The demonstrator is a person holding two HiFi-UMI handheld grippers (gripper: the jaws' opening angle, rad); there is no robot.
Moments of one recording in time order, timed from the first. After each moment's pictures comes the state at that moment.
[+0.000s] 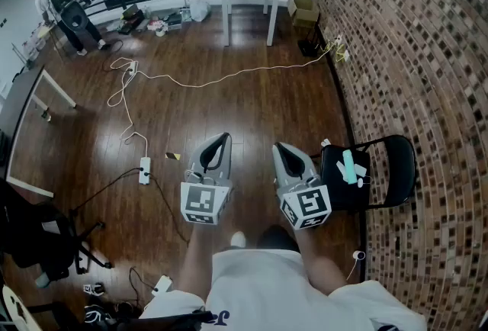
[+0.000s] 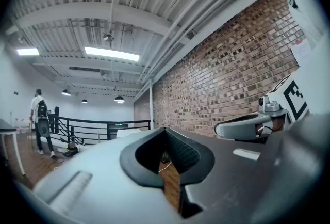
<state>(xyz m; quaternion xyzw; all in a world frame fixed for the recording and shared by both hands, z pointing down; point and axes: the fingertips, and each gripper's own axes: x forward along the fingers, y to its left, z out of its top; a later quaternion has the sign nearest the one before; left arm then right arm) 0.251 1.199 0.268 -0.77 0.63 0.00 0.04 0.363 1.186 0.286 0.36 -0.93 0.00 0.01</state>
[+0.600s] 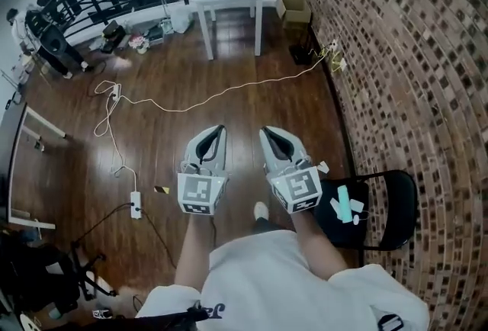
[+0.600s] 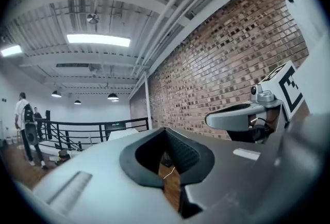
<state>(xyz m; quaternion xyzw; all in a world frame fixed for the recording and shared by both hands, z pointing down) 0.277 0.863 0.283 -0.78 0.62 -0.04 0.04 0.366 0.848 0.291 0.34 -0.94 -0.03 0.02</state>
